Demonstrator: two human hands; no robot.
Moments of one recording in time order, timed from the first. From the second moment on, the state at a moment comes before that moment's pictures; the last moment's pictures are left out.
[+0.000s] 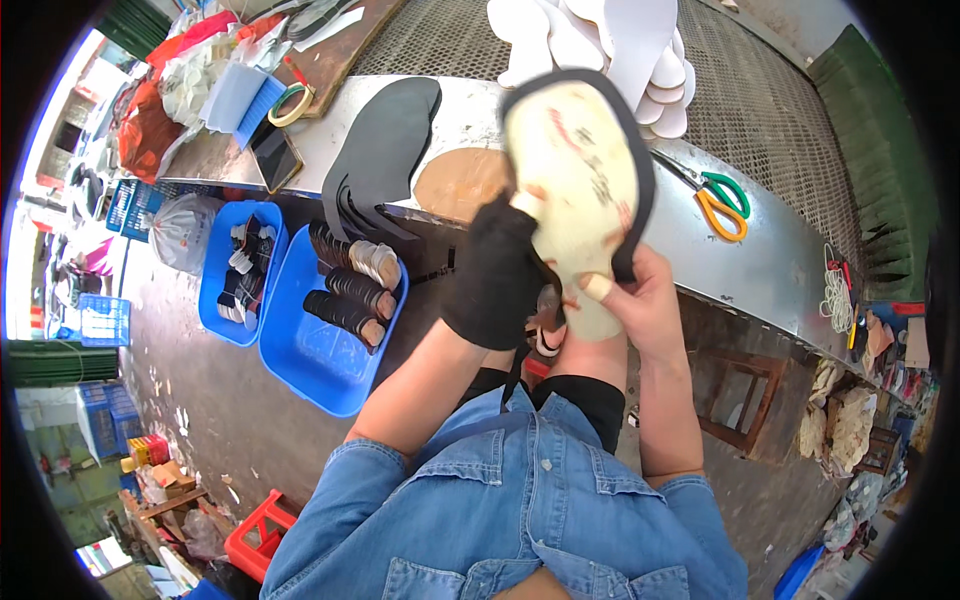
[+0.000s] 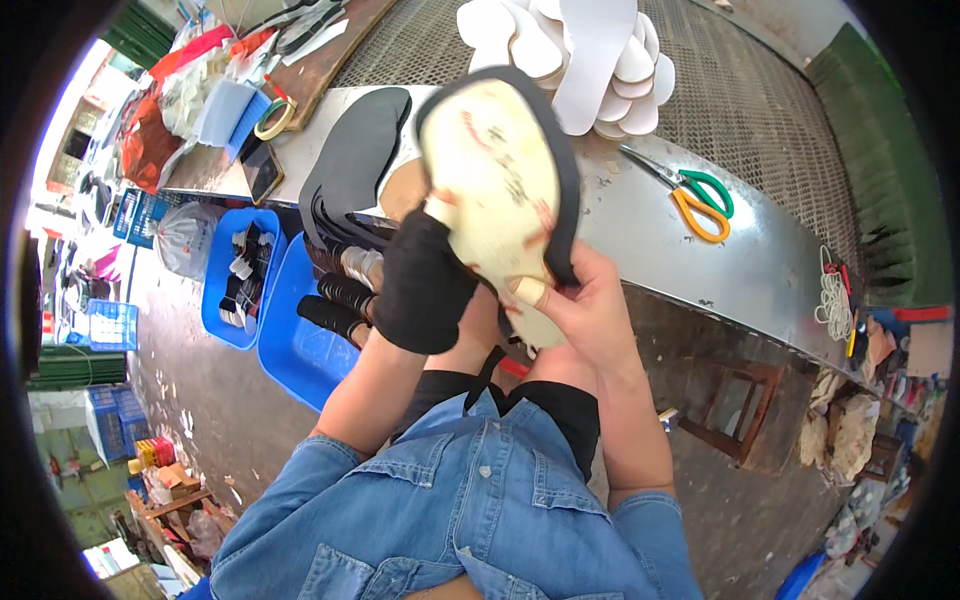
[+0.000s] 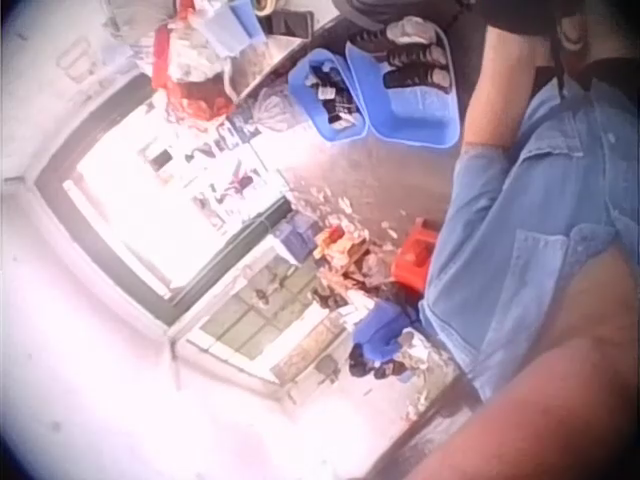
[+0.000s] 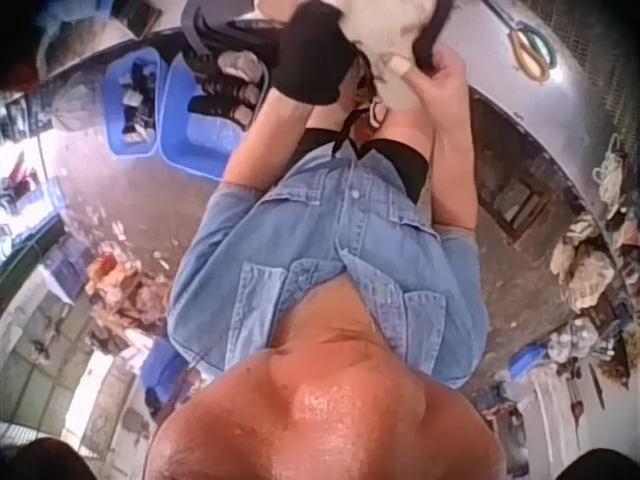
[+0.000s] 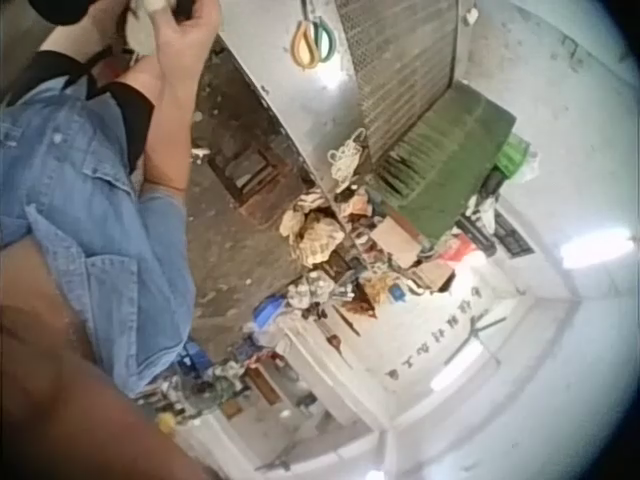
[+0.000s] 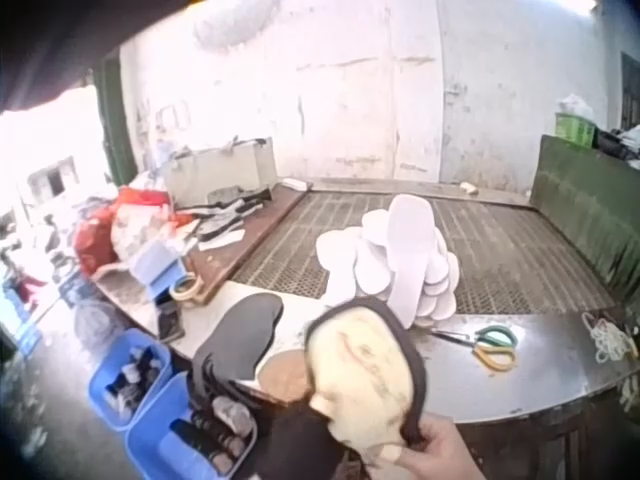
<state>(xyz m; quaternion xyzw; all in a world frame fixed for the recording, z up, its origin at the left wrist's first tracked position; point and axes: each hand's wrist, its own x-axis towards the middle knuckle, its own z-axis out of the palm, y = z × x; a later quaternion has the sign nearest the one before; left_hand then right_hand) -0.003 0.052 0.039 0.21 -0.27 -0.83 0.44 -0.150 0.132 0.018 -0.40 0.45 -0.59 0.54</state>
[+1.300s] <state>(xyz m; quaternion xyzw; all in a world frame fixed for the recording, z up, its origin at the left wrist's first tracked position) -0.006 0.055 0.051 0.26 -0.57 -0.66 0.42 -0.156 0.119 0.066 -0.58 0.55 -0.58 0.13</state>
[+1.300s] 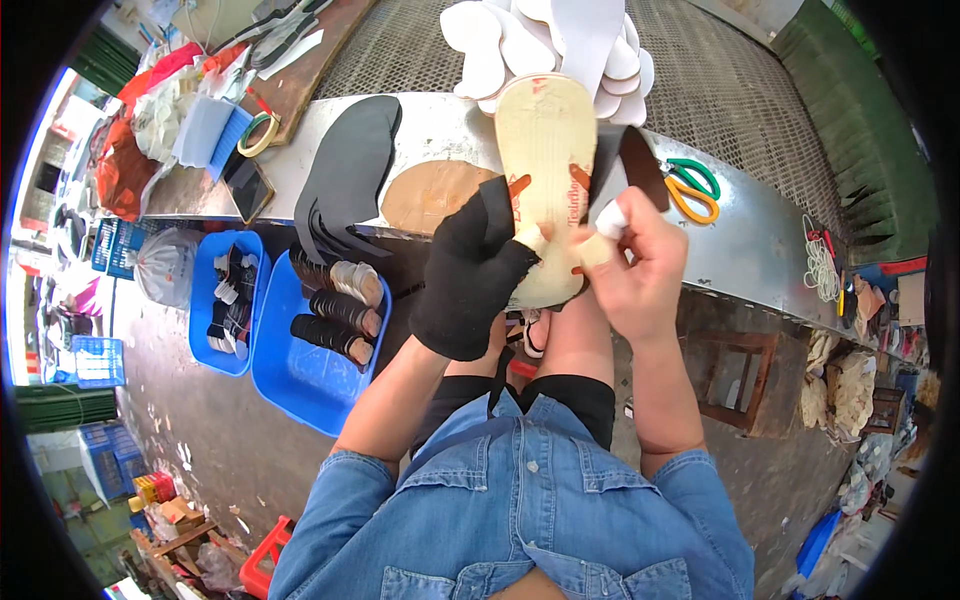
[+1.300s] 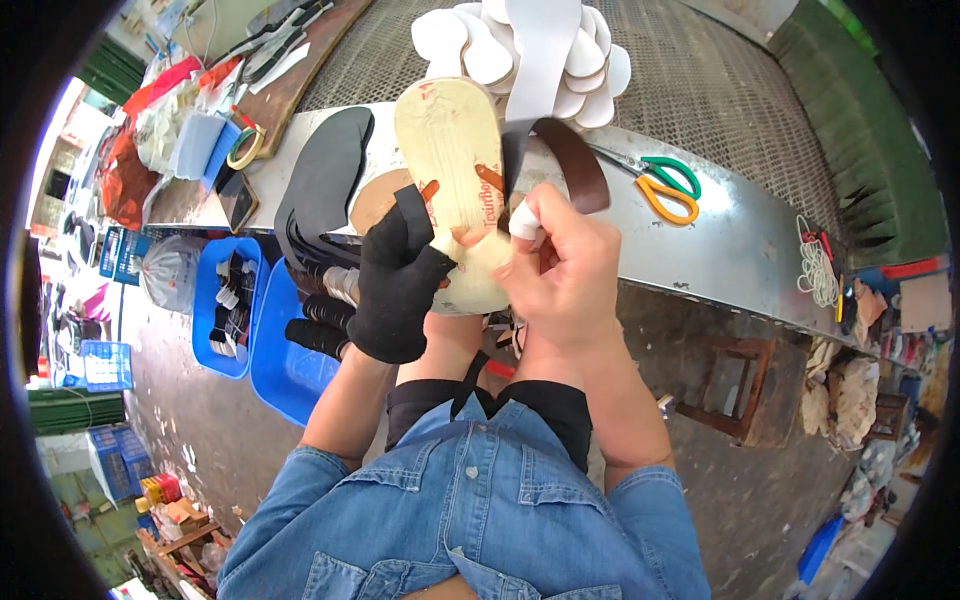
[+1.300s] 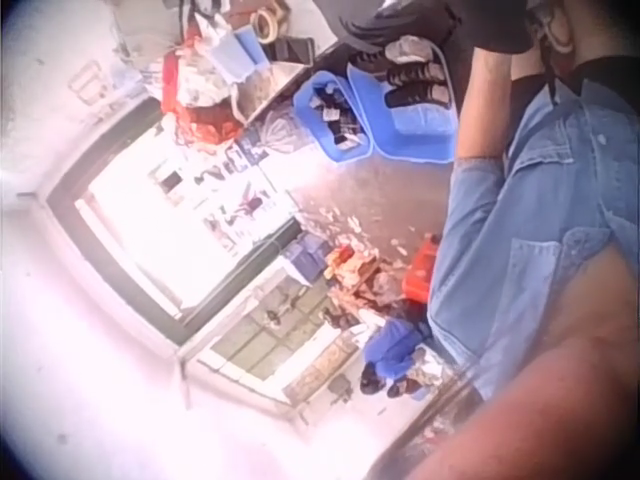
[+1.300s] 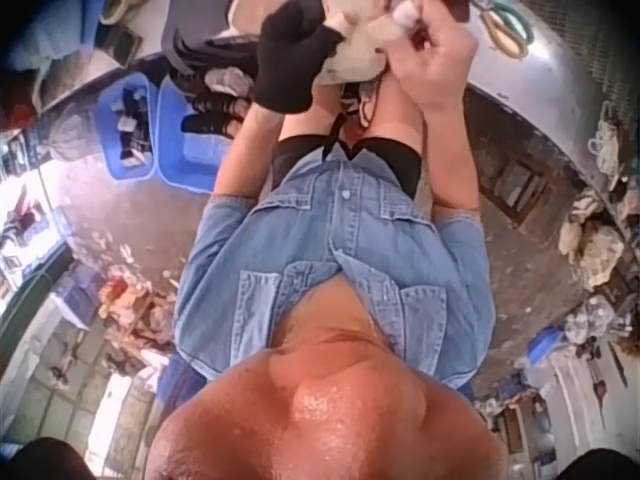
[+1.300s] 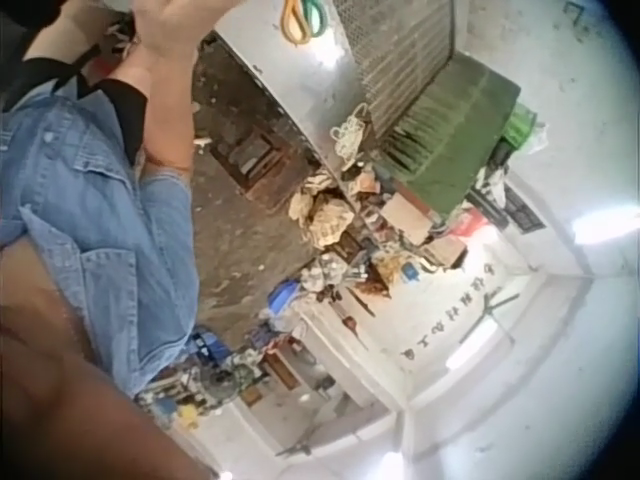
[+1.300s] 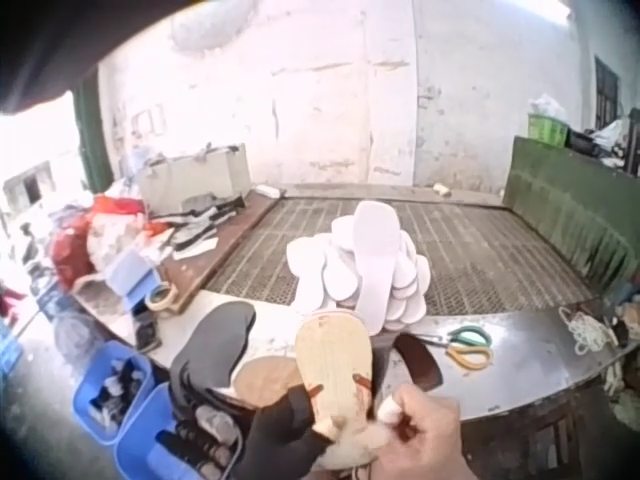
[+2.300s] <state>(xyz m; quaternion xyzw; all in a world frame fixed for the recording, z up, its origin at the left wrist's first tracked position) 0.004 0.051 0.029 0.22 -0.50 -0.77 0.33 -0.135 0.134 0.067 -0.40 0.45 -0.63 0.48</state>
